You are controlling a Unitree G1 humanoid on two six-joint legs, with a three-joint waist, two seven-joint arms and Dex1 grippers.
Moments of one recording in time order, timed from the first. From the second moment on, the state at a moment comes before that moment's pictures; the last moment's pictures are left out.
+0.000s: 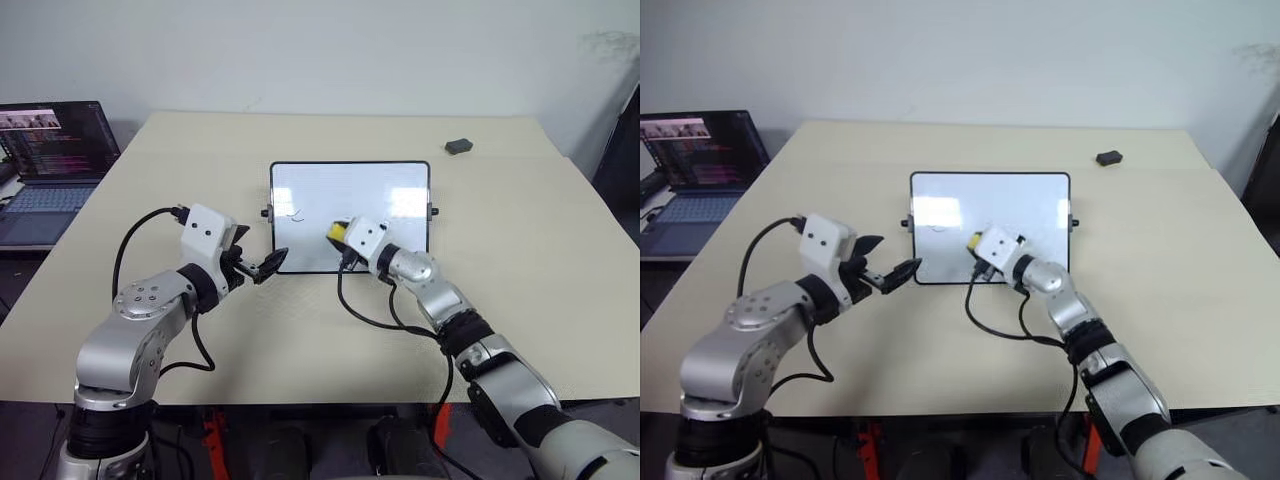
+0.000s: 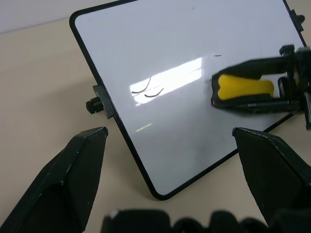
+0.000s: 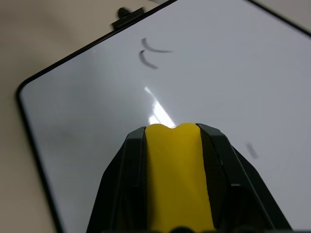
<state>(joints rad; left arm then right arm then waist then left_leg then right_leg) -0.25 0.57 0.14 -0.46 -0.40 0.80 -0.47 -0.74 -0.14 0.33 0.69 -0.21 -0.25 0.45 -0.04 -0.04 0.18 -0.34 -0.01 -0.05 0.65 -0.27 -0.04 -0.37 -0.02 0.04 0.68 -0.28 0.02</state>
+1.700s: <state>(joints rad) -0.25 0.59 0.12 -0.42 -0.37 0.80 -0.49 -0.74 -0.21 0.23 0.56 -0.24 -0.30 0.34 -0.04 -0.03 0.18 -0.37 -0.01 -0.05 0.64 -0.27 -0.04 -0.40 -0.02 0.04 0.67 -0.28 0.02</state>
